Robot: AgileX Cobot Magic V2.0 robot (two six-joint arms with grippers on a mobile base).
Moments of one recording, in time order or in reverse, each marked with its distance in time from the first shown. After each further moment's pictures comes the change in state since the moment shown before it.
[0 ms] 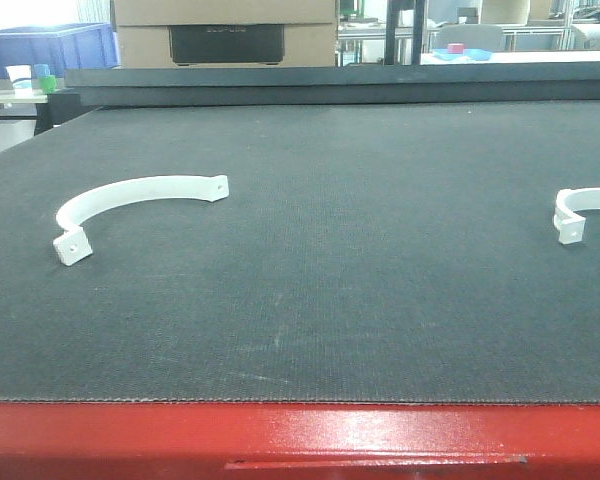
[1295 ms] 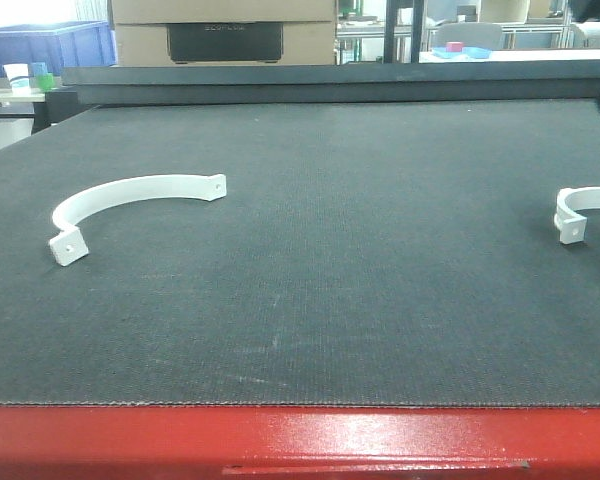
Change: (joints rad) left arm 0.000 0.788 -0.098 -0.216 0.196 0.000; right arm 0.029 0.927 -0.198 0.148 0.309 0.065
